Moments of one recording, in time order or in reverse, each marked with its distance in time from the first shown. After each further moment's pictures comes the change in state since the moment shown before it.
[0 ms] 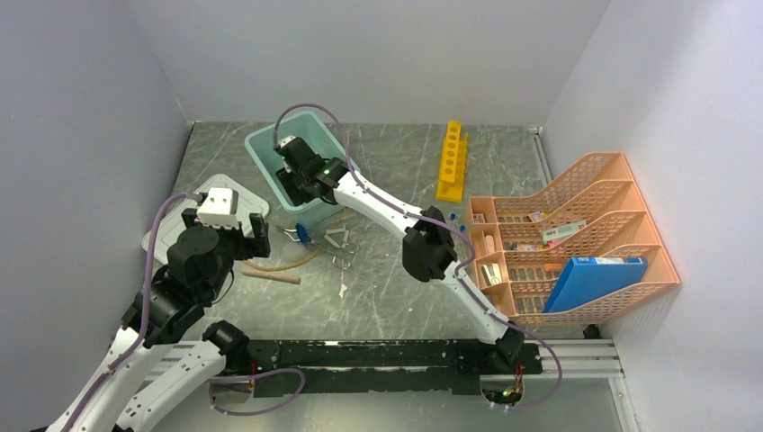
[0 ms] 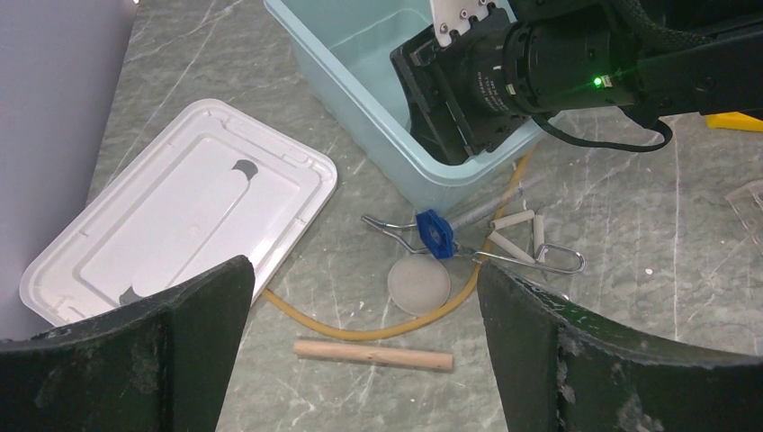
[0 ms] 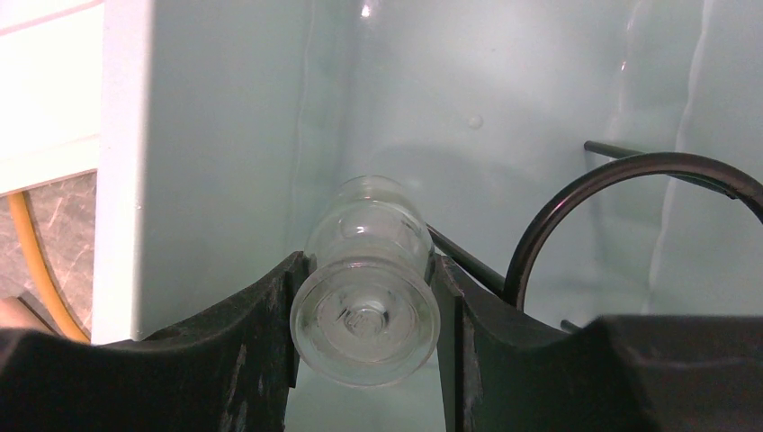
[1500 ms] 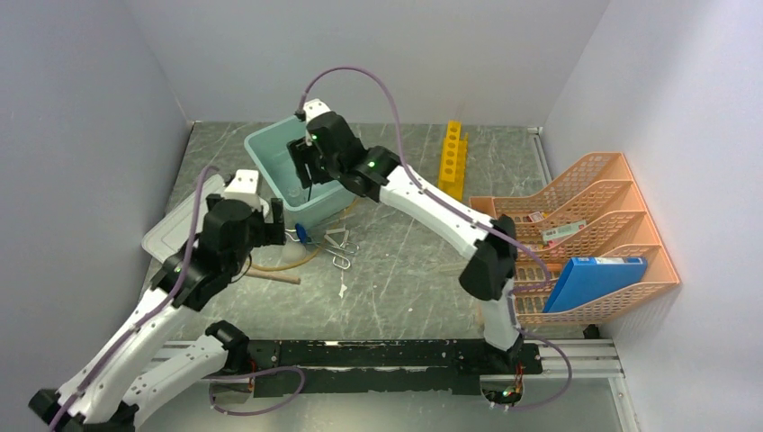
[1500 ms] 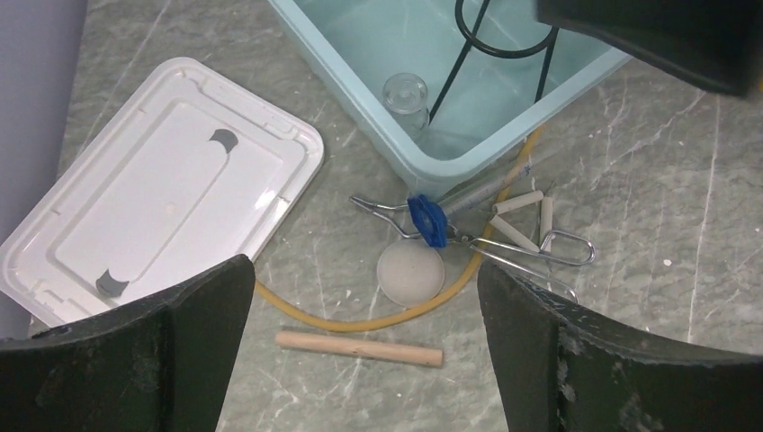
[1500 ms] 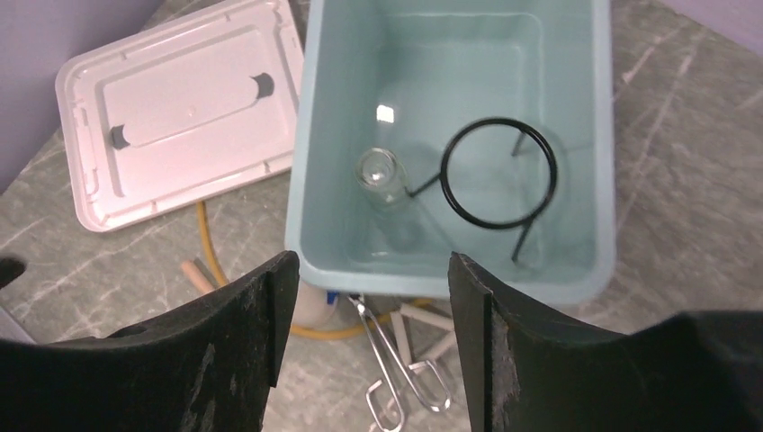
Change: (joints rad) left arm 0.000 0.196 0.031 0.017 -0.002 -0.053; right arm 0.013 -0.500 -0.371 0.135 0.045 0.070
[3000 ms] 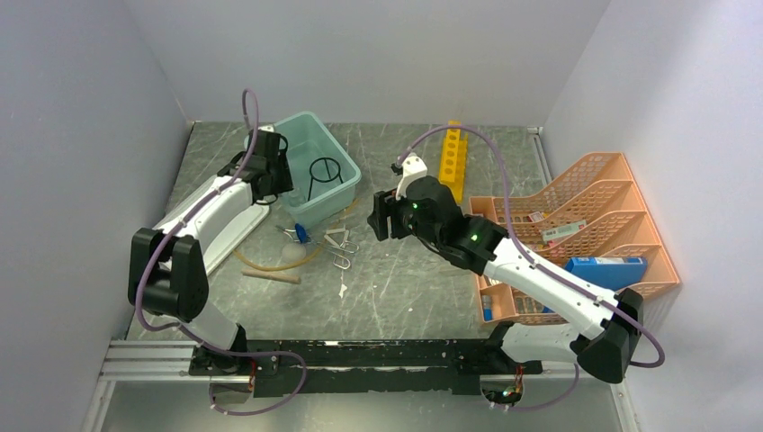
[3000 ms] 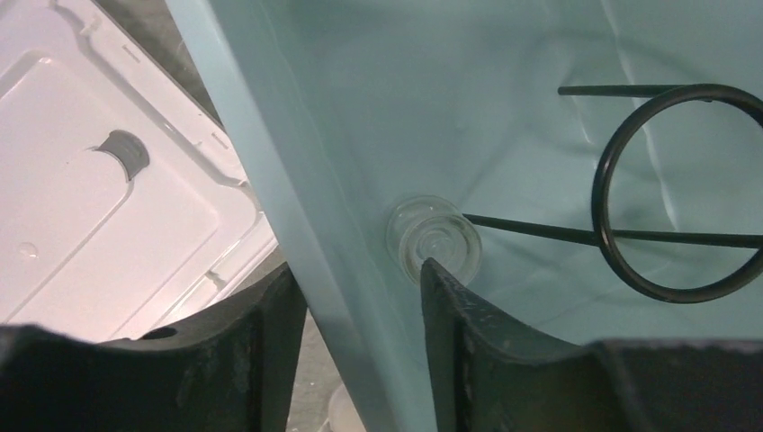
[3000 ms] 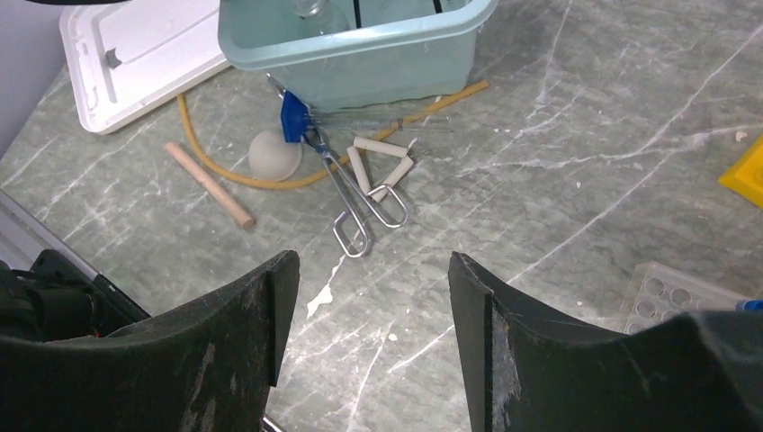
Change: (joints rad) left arm 0.333 0.893 0.337 0.198 0.244 -0.146; right arm -0.022 -0.858 -1.007 0.206 0.038 0.131
